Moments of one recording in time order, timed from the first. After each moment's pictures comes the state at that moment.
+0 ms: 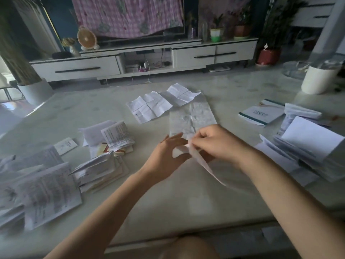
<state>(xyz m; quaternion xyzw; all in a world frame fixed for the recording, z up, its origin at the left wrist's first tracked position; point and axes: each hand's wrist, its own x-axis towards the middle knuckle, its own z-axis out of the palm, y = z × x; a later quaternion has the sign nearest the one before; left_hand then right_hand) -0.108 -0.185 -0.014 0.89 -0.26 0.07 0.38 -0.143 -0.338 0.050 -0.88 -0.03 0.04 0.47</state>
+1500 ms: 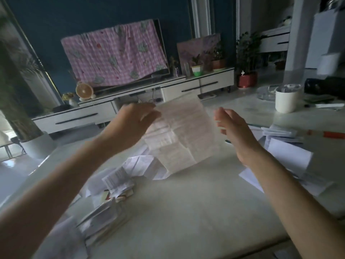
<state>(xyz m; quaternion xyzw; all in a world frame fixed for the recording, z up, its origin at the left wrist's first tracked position) -0.109 -0.178 0.175 0.89 -0.34 0.26 0.17 -0.119 -0.400 0.091 -0.72 0.02 -0.23 0.66</state>
